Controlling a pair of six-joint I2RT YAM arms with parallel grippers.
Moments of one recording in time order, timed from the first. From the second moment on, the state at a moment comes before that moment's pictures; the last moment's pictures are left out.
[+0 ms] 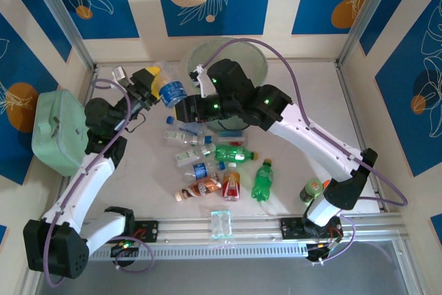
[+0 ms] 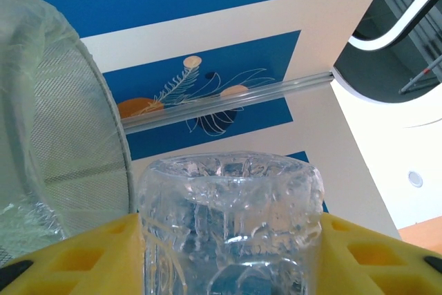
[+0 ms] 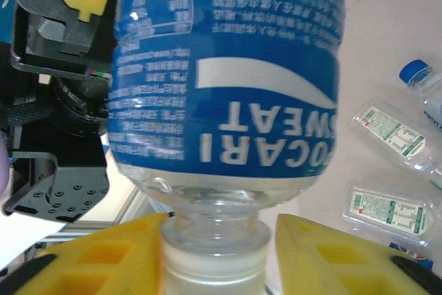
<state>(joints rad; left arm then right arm) -0.19 1.02 0.79 0.52 0.54 -1.55 0.94 1.60 1.86 -0.81 -0.29 0.64</state>
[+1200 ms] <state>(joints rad) -0.21 0.91 0.99 -0.43 0.39 -0.94 0.57 1.93 2.32 -1.12 -0.16 0.78</state>
